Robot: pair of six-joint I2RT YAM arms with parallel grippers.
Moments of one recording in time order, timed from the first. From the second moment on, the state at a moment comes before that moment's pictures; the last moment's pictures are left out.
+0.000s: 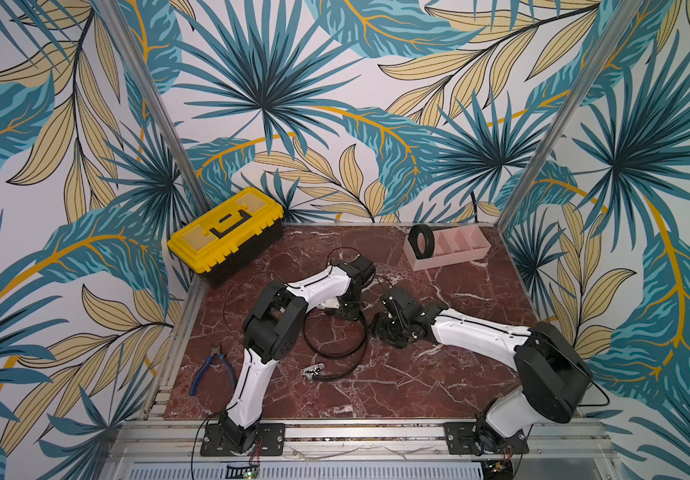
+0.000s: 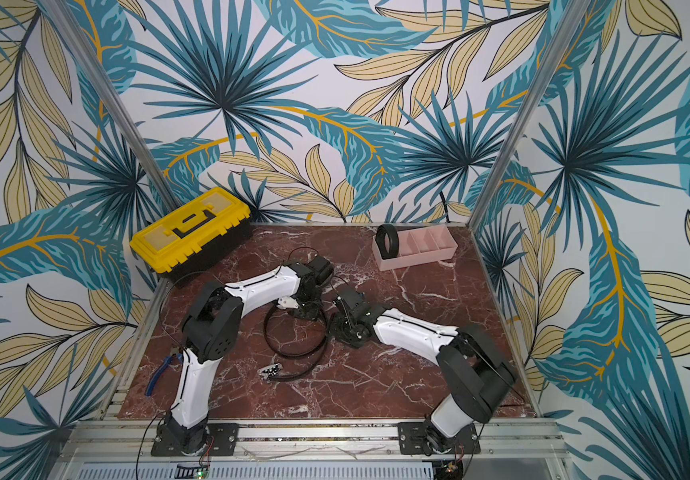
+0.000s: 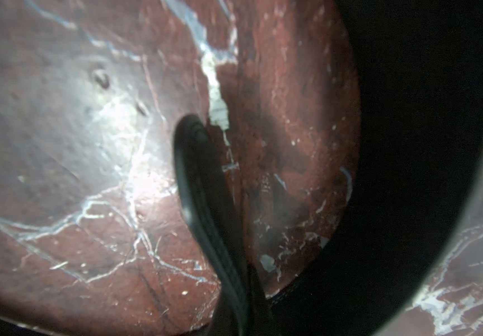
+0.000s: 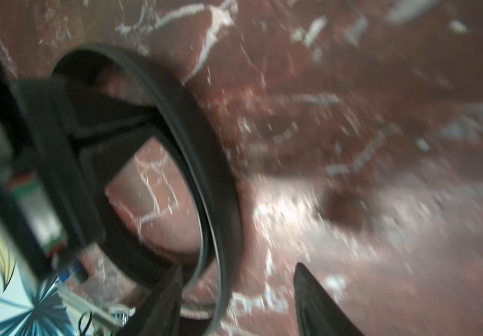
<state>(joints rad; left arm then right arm) -0.64 2.16 1.65 -0.93 0.03 -2.08 0.70 1.63 0.96 -0.38 -0.12 1.04</state>
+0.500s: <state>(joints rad) -0.62 2.16 1.65 -0.93 0.08 -2.03 0.71 1.82 1.07 -0.32 -0.11 1.08</state>
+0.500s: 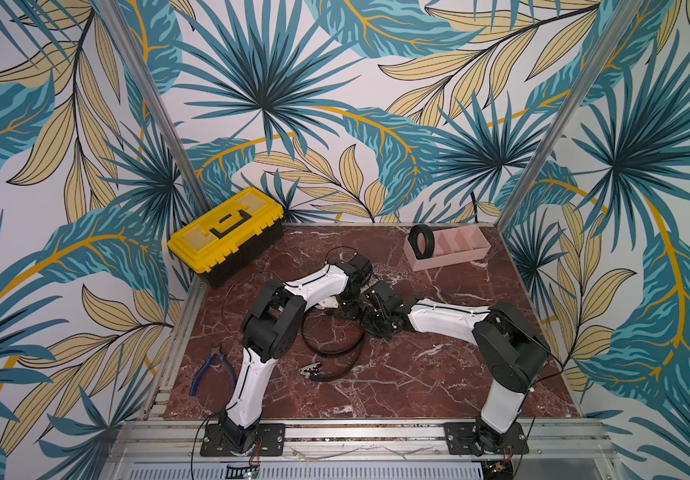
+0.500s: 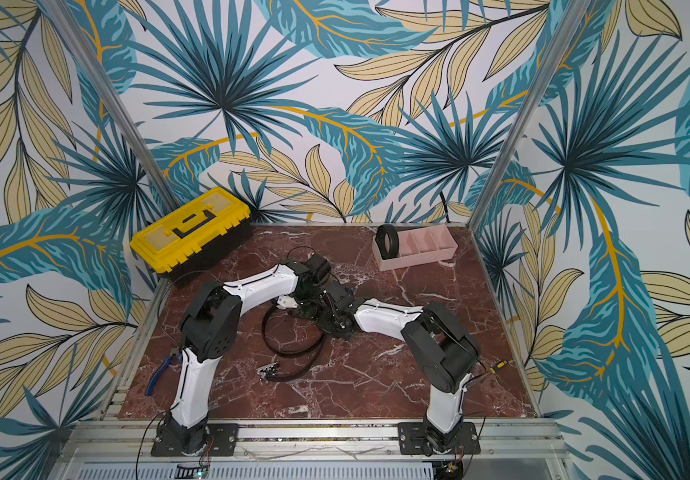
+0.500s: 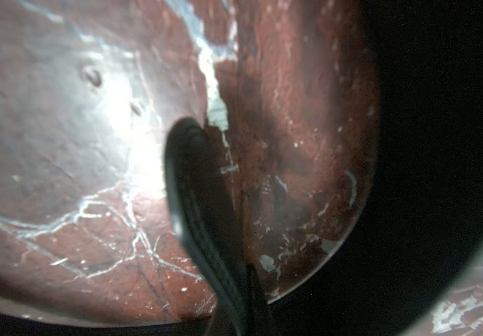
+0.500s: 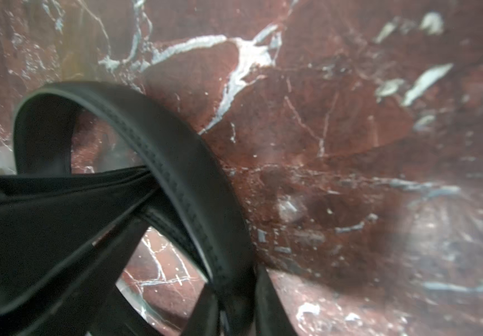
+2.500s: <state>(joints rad) -0.57 1.67 1.06 -0.30 0.31 0.11 0.52 1.94 1.36 -0.88 -0.12 0.01</state>
